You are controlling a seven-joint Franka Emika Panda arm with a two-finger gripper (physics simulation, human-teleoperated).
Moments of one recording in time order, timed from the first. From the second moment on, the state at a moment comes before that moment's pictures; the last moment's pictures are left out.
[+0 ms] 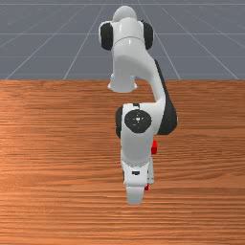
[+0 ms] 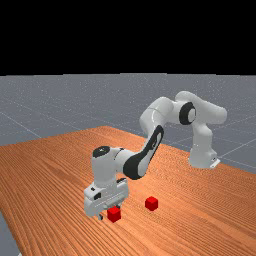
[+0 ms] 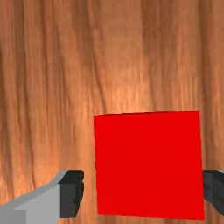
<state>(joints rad) 0.05 1.16 0.00 -1.01 0.01 2.06 -0.69</state>
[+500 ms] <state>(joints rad) 0.06 1.15 0.01 -1.02 0.00 2.06 -0.71</state>
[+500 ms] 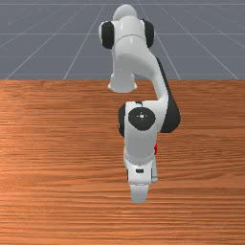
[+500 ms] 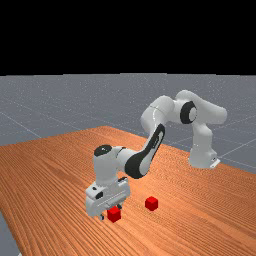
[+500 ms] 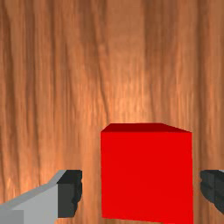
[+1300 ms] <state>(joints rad) 0.06 1.03 0.00 -1.15 0.00 2.12 -0.70</state>
